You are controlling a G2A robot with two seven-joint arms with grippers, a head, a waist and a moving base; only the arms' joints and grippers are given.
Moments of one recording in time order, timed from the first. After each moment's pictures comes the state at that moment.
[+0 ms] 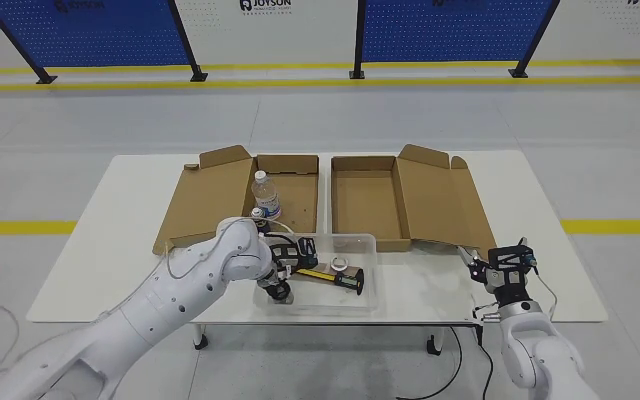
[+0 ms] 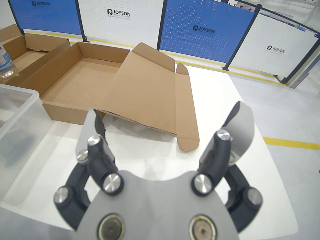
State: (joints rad) left arm 0.66 -1.00 -0.51 -1.45 0.82 -0.61 -1.21; right arm -1.73 -1.15 1.60 -1.80 -1.33 0.00 0.00
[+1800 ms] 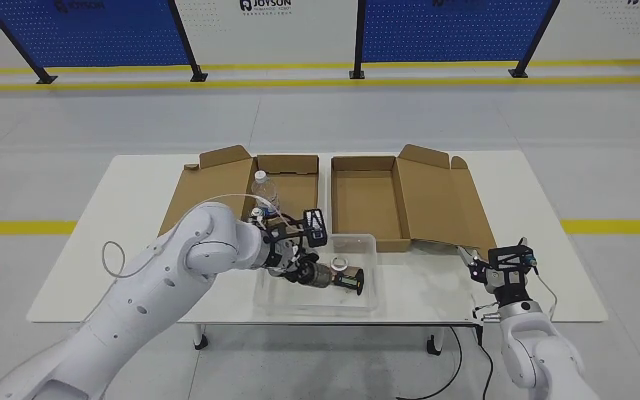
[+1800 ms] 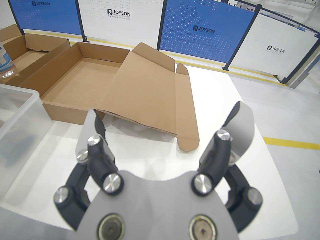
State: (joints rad) left arm 0.79 -0.94 -0.81 -1.68 0.58 -0.67 -1.07; right arm -1.73 -1.15 1.60 -1.80 -1.33 0.00 0.00
